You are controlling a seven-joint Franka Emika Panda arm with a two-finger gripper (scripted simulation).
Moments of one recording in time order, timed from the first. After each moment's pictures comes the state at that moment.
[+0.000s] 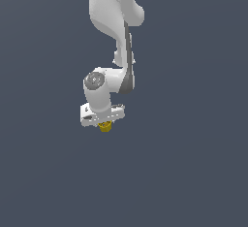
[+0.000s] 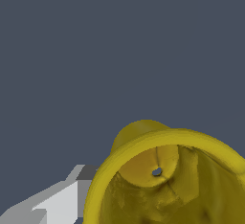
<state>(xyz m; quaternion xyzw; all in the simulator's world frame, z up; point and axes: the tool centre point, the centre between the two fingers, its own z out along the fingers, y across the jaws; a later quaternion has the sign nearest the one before) -0.010 -0.096 0.047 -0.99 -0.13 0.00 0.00</state>
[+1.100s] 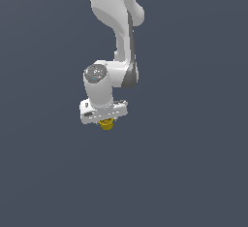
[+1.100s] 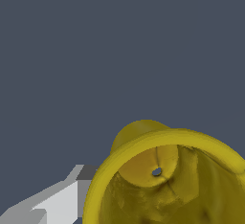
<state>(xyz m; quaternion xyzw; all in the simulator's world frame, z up) -0.003 -0.085 0.084 -0.99 -0.13 0.00 0.00</state>
